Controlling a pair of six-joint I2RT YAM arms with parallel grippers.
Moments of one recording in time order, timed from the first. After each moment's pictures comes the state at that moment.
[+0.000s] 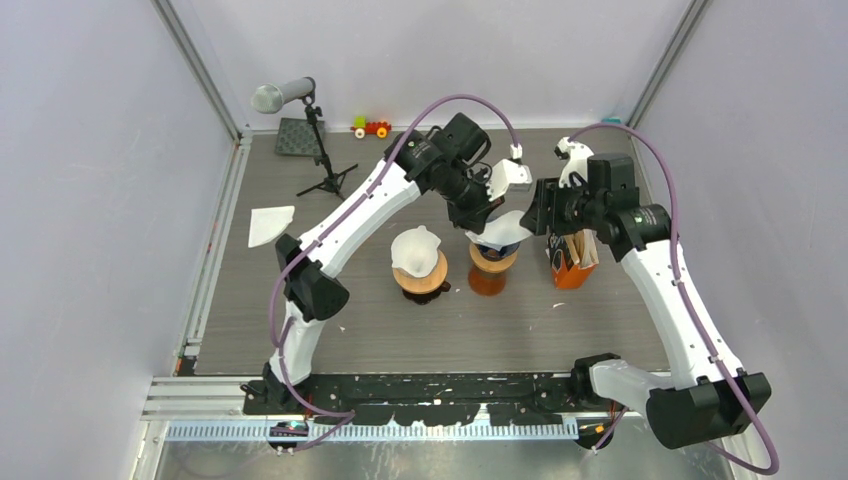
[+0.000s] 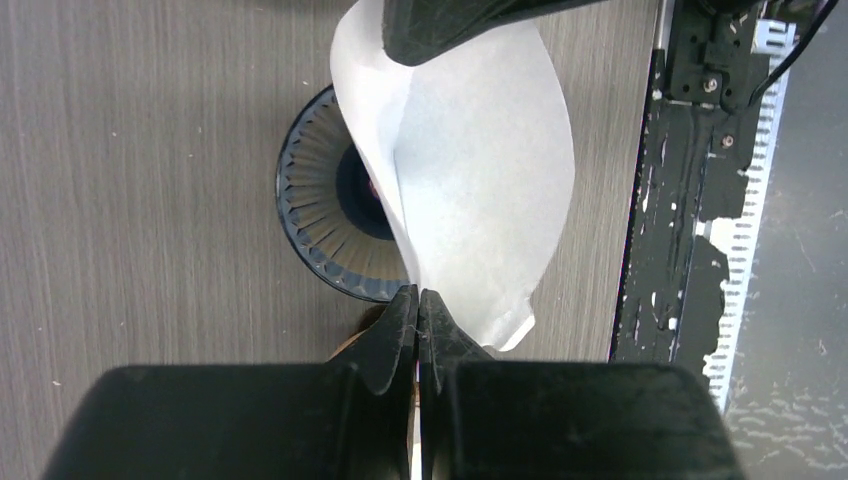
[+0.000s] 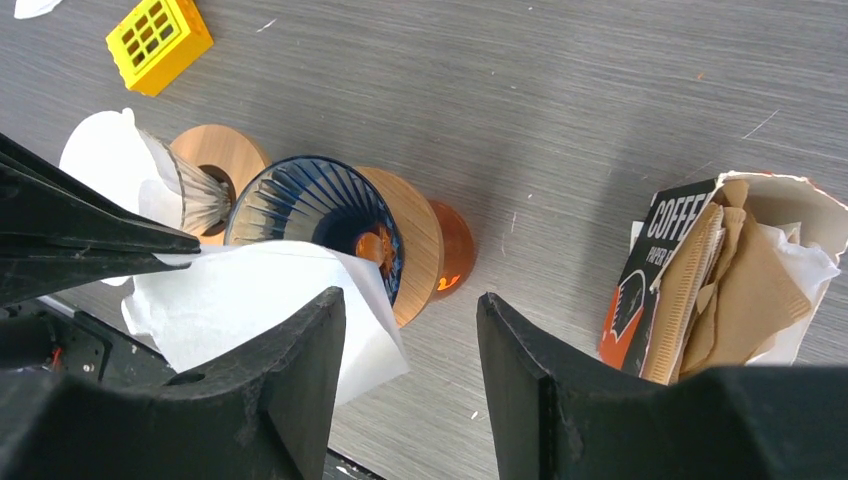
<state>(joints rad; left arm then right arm) -0.84 2.08 2.38 -1.27 0.48 0.48 0.18 1.11 1.21 -0.79 -0.31 0.13</state>
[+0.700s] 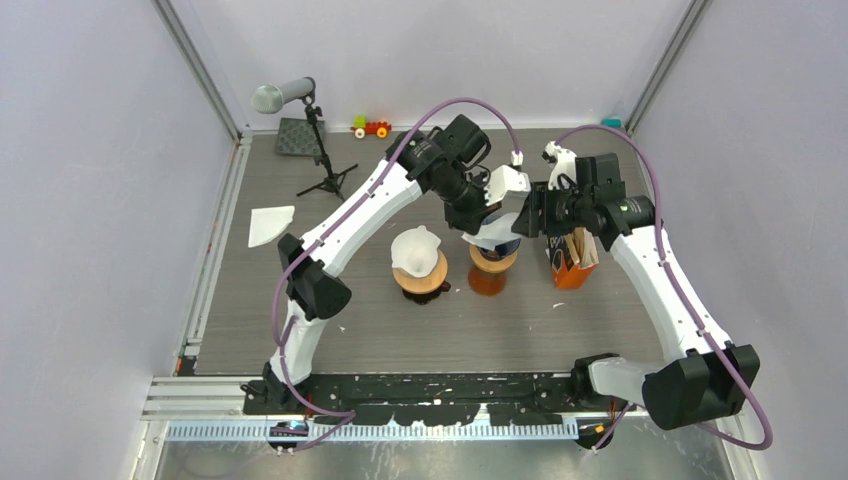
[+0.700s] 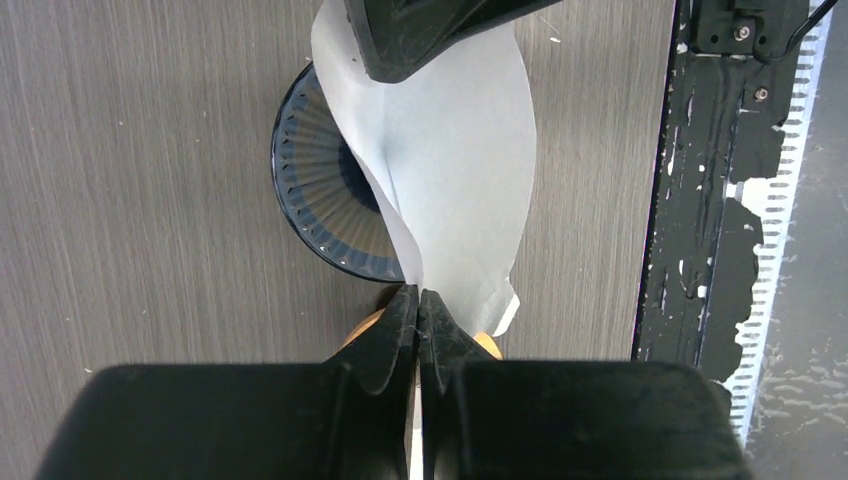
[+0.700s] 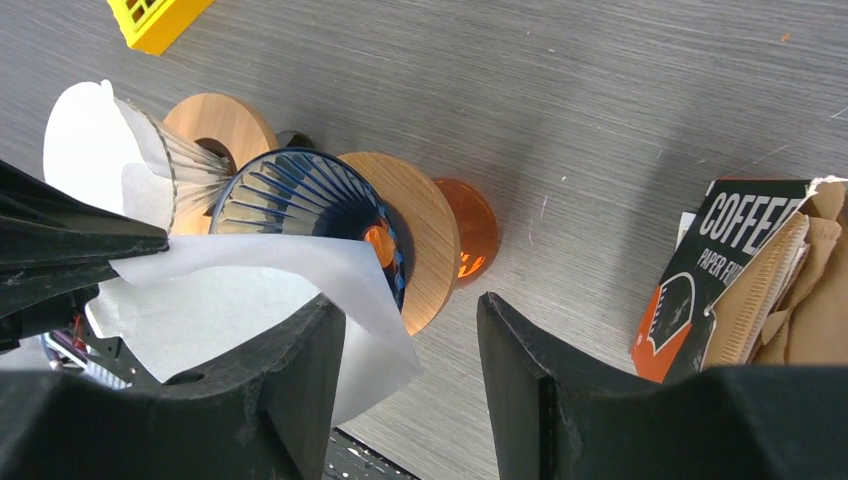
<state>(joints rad) -0.84 2.11 2.40 -1.34 0.47 0.58 0.18 1.20 1.19 -0.78 -0.38 0.12</state>
